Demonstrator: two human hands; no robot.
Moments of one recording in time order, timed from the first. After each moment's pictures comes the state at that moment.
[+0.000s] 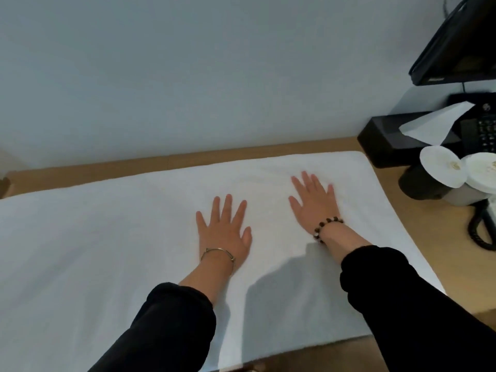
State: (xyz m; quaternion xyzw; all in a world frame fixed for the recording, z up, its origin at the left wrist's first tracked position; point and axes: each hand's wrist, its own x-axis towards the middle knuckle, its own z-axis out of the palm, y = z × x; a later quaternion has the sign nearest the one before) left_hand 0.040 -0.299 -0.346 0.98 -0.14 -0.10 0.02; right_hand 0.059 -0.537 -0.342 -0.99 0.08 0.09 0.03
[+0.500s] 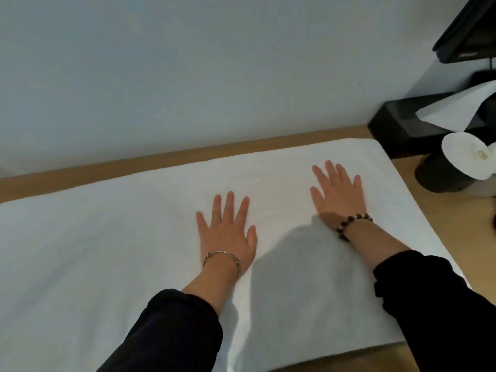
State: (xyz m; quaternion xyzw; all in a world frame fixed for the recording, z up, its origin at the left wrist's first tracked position) left_hand 0.047 -0.307 -0.352 0.99 -0.14 -0.08 0.02; right_hand 0.061 -0.566 -0.346 -0.99 0.14 0.07 0.04
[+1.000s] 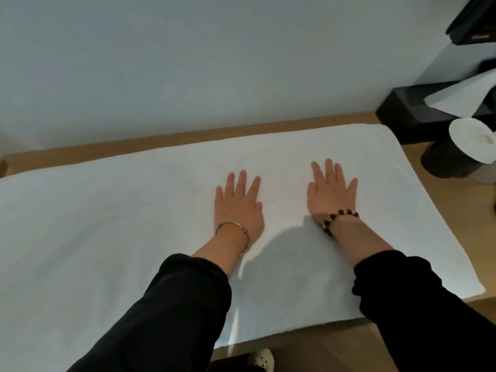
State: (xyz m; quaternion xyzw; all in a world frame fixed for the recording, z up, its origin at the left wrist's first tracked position) left_hand 0.053 -0.303 -0.335 0.98 -0.17 -0.11 0.07; right_hand 0.038 -0.505 -0.330 -0.97 0.20 0.13 0.07
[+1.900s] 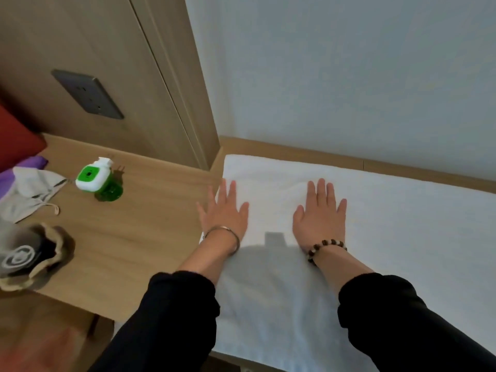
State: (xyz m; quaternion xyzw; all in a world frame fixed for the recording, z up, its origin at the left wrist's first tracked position) left_hand 0.080 0.068 -0.340 0.98 0.16 -0.11 0.10; right_hand 0.100 -0.125 -0.346 -1.00 -0.02 0.05 0.06
